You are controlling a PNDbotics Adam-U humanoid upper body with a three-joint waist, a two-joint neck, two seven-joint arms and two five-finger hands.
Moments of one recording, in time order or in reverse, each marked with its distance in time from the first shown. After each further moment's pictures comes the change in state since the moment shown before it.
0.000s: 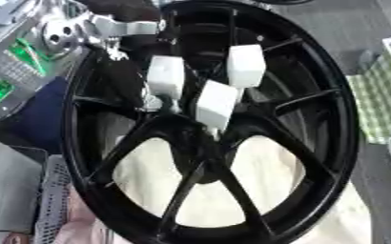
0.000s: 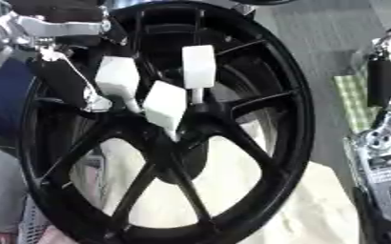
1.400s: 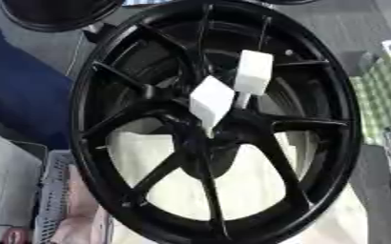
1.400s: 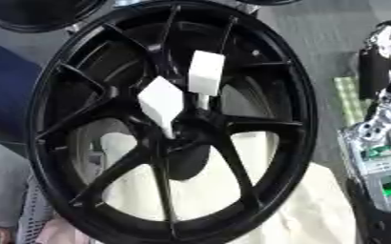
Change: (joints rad) left arm 0.220 0.402 0.457 -0.066 0.225 0.184 0.288; right arm 0.017 0.000 -0.026 0.000 0.019 0.012 0.012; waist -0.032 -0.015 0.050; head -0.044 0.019
